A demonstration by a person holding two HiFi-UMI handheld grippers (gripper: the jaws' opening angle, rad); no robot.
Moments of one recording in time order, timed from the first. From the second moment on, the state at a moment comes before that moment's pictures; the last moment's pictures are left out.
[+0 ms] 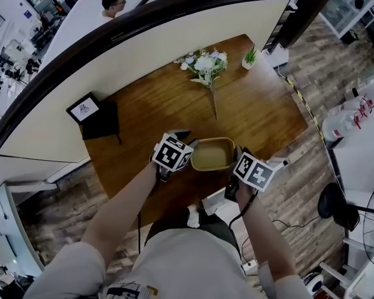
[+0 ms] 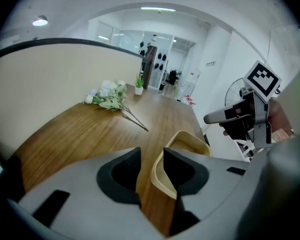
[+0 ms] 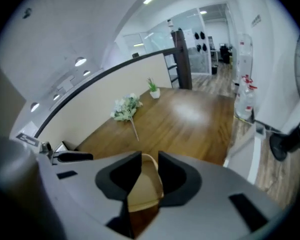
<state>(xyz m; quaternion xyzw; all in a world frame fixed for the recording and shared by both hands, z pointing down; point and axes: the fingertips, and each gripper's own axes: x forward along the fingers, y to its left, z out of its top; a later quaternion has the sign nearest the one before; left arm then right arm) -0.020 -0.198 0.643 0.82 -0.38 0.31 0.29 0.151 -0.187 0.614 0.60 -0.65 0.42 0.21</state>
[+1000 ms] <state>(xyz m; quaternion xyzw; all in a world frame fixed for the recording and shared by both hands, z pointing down) -0.032 -0.172 0.322 0.85 -0.50 0.15 0.03 0.131 -0.160 0.252 0.49 -0.87 0.06 0.08</state>
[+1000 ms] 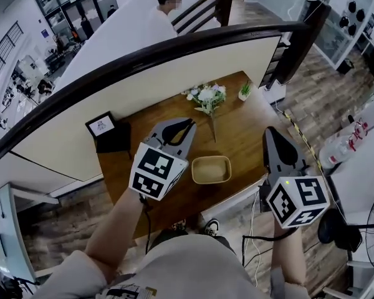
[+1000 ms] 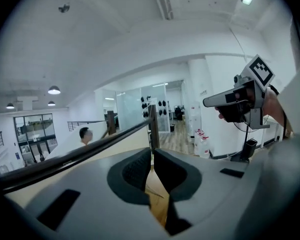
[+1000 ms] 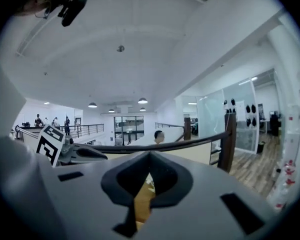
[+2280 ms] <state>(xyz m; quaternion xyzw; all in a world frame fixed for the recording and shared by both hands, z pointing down) -0.030 -0.099 0.271 0.84 -0.53 0.12 0.00 0.149 -0.075 0.227 0.45 -0.89 0.04 0.05</state>
